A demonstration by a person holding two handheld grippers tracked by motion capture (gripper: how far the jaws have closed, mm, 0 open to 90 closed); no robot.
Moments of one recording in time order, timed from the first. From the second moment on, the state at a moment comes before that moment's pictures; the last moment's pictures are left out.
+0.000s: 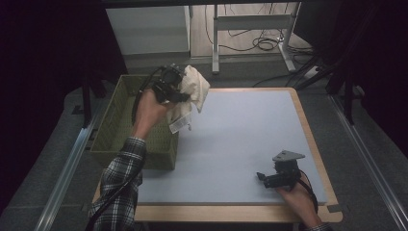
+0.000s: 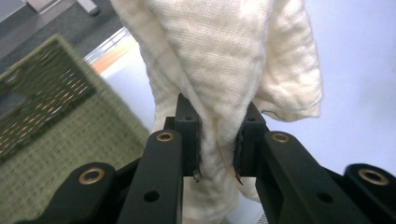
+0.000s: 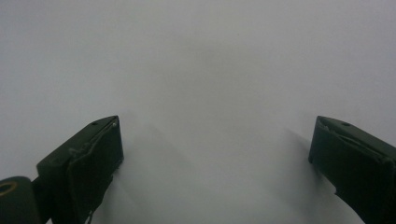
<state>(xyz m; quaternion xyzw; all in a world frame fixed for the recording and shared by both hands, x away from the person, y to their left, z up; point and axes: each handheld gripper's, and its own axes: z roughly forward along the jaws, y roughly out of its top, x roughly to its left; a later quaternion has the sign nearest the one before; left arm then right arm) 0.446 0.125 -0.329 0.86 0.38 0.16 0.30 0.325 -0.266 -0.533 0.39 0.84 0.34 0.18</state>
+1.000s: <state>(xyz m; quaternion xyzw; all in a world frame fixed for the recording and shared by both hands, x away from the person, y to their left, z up) 0.454 0.018 -0.409 0.90 0.32 0.09 0.28 0.325 -0.266 -0.533 0.38 0.84 0.34 0.18</state>
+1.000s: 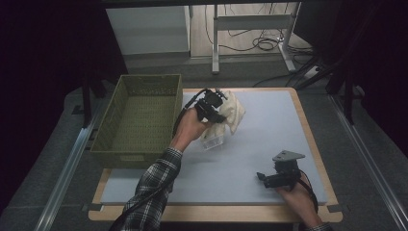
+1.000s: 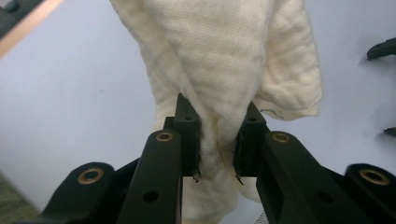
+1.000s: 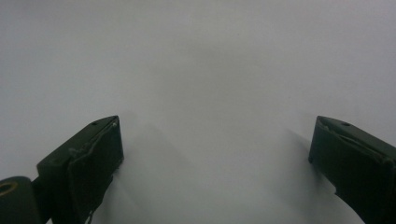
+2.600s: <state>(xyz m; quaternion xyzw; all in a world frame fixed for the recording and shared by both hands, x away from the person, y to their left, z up) 0.433 -0.013 -0.485 0.89 0.32 0.11 0.31 0.325 -0.266 -0.533 0.38 0.84 0.34 0.18</state>
